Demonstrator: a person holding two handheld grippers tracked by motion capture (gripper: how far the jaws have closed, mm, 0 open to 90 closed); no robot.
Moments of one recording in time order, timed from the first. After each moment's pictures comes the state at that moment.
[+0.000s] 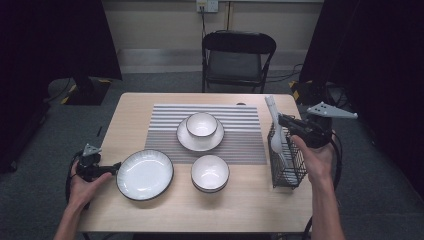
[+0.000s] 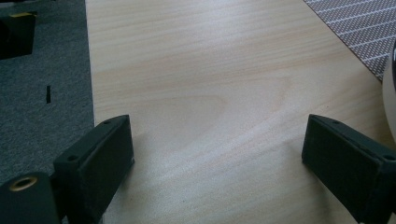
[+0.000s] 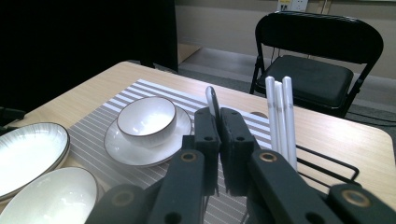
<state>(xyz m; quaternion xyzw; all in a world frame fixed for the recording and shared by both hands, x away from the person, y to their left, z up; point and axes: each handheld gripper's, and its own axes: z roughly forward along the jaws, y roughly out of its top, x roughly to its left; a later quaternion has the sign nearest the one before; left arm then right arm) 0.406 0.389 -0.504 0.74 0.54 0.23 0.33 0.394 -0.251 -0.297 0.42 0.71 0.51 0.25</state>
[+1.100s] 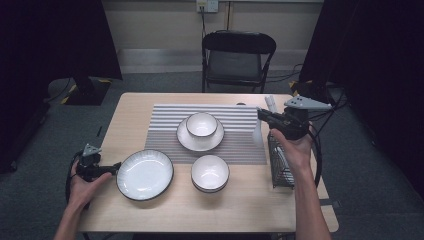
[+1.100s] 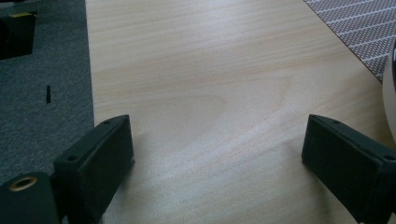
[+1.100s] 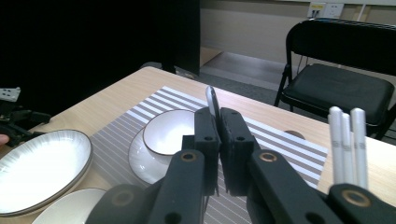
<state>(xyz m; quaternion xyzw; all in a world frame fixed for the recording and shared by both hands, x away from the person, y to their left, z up) 0.406 0.389 -0.504 0.74 0.54 0.23 0.33 0.416 -0.205 -0.296 0.38 0.73 0.52 0.22</state>
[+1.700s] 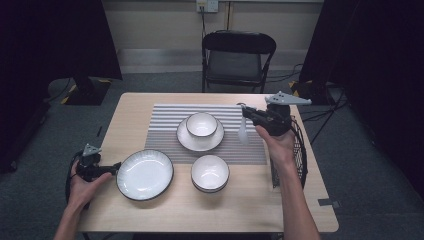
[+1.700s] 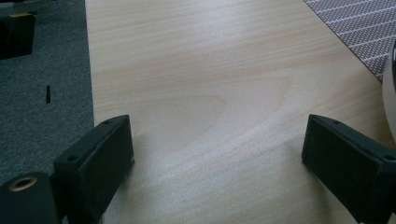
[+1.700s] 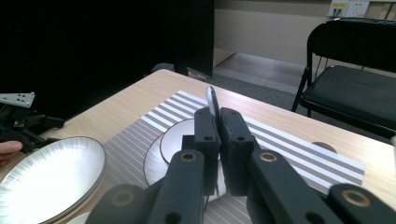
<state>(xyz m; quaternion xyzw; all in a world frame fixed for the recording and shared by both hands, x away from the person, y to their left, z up) 0.406 0.389 -0.504 0.74 0.54 0.23 0.33 0.432 -0.169 -0.301 0.37 0.73 0.53 0.21</state>
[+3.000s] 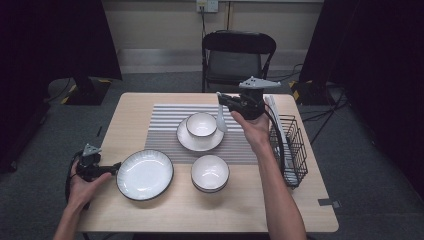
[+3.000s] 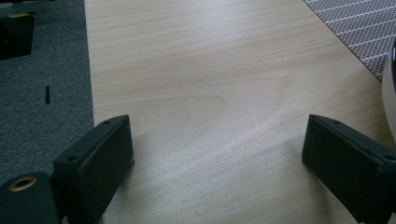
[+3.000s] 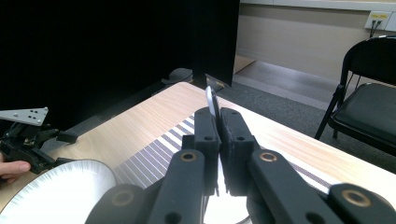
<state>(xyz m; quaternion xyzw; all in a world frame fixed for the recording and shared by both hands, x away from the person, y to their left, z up) 0.406 0.389 -0.504 0.74 0.54 0.23 0.33 0.474 -0.114 -0.292 0.33 0.74 0.55 0.19</state>
